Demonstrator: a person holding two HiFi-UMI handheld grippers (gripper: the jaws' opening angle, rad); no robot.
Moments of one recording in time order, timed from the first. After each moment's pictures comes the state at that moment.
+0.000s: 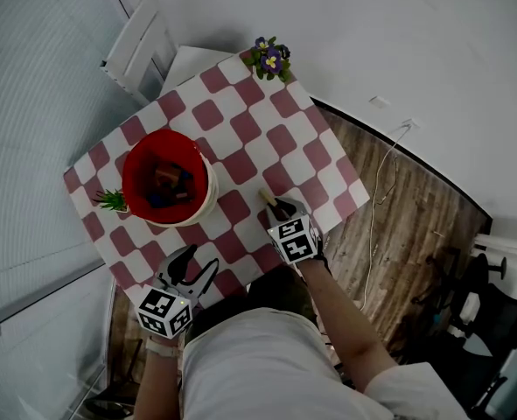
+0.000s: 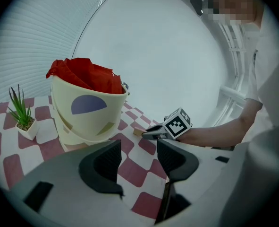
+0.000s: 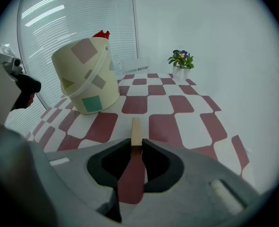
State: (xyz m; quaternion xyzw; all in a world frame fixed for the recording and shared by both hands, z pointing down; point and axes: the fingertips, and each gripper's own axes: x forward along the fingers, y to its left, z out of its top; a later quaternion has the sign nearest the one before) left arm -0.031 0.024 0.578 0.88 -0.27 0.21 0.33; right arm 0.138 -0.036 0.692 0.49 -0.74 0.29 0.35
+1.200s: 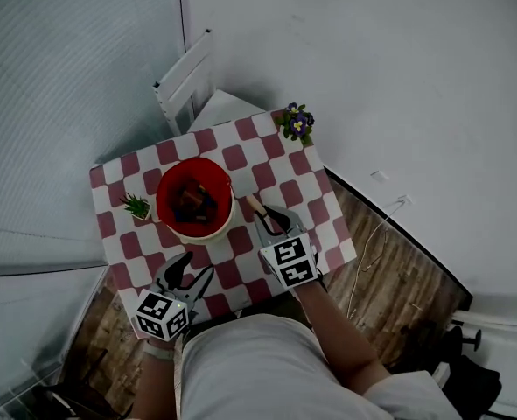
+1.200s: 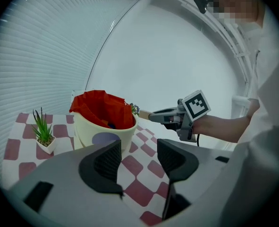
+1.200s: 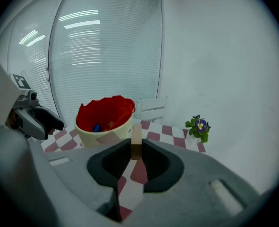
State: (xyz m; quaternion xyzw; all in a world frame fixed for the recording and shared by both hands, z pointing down) left arm -0.051 -0.005 0.526 0.87 -0.38 0.12 0.29; right arm 0.076 -0.108 0.517 0.44 -0.84 0.14 0.29
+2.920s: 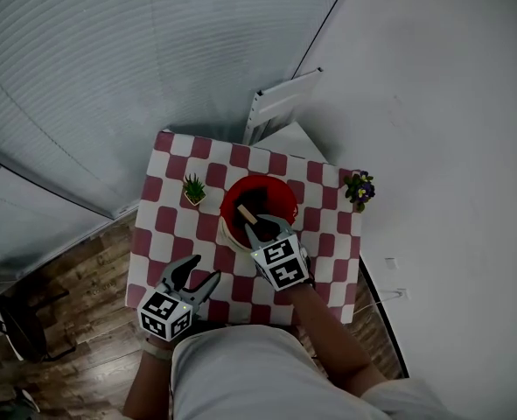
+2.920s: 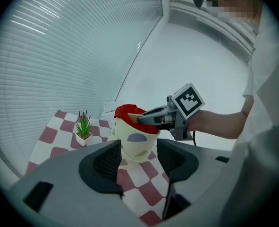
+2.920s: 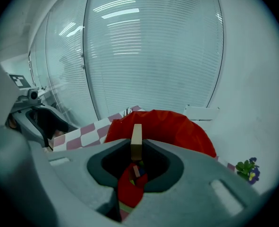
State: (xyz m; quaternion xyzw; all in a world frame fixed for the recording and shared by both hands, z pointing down) left arm -0.118 0.017 0.511 0.79 -0.53 0.04 0.31; right arm -0.080 -0.113 0.518 0.21 -0.90 0.06 0.38
